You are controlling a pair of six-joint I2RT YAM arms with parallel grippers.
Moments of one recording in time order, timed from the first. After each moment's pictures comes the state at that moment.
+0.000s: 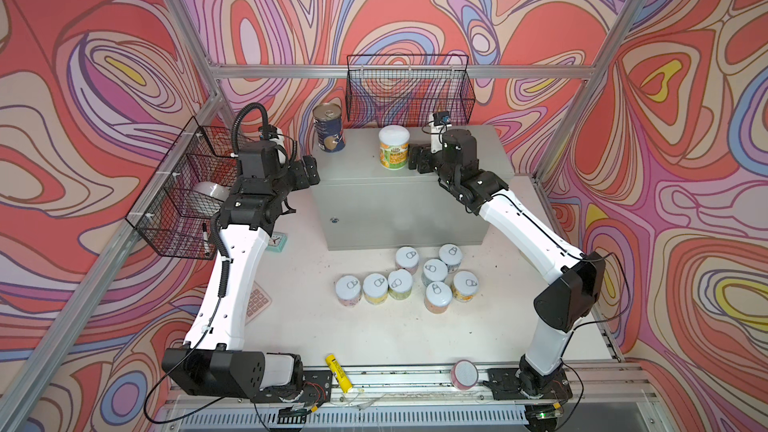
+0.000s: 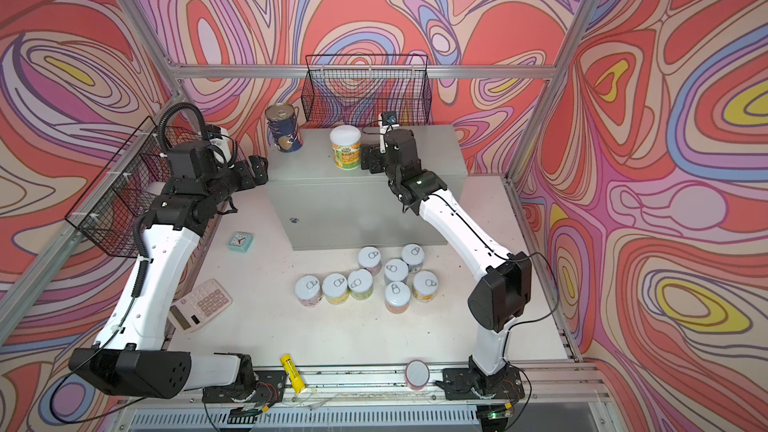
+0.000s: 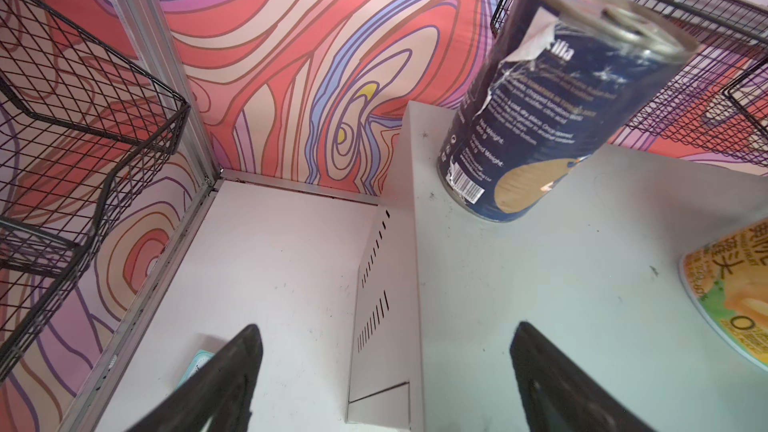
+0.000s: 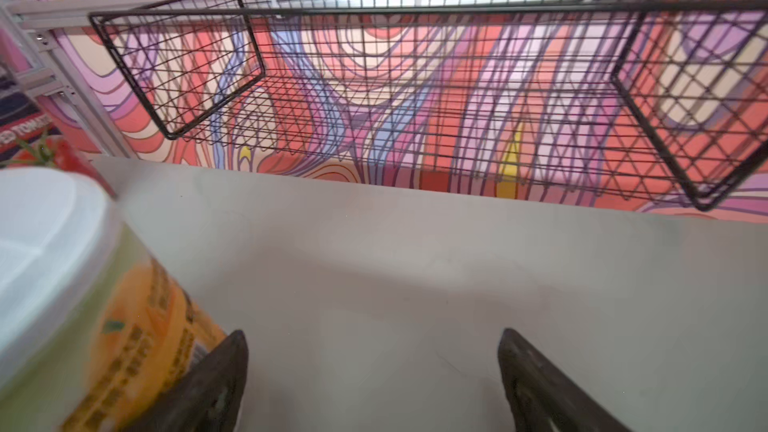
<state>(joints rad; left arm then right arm) -0.05 1.36 1.60 -0.63 -0.02 -0.27 0.53 1.83 1.88 -0.27 0.19 0.15</state>
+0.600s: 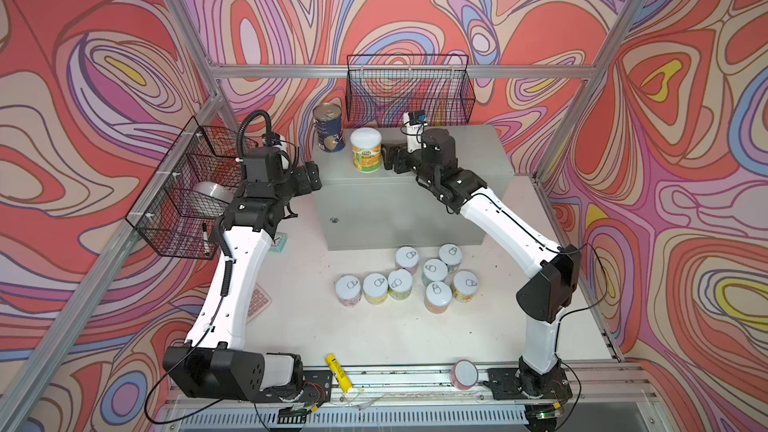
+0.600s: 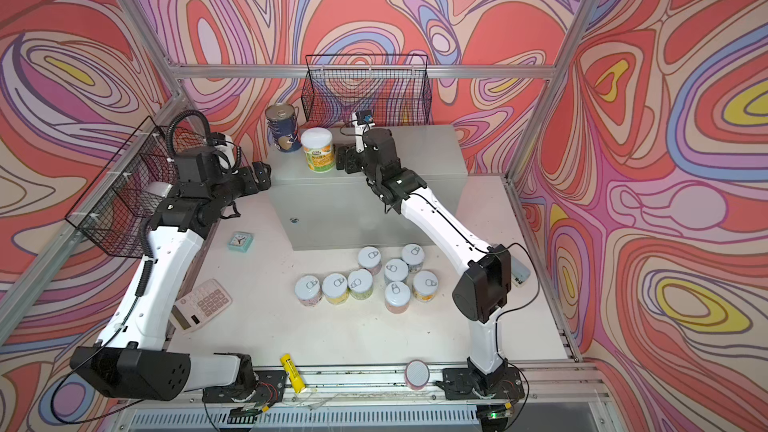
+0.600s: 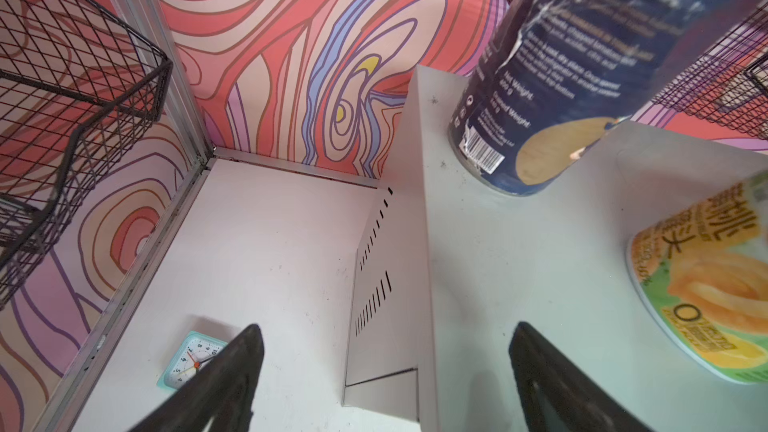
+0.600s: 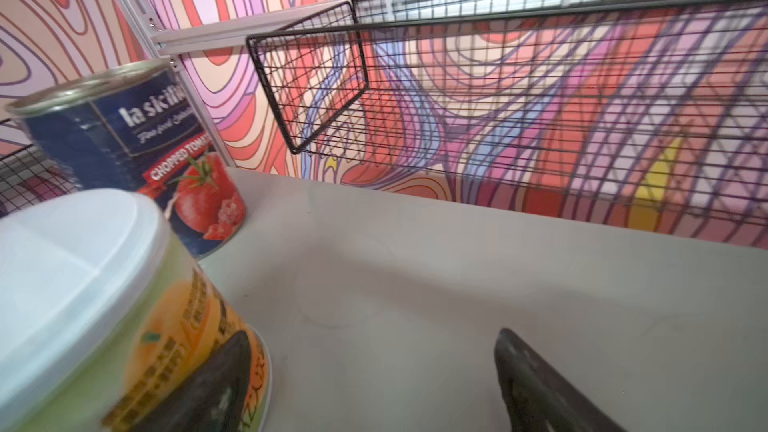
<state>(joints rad) -0.05 1.34 1.53 -0.61 0.00 -0.29 0.62 1.96 2.05 -0.25 0.11 0.21</state>
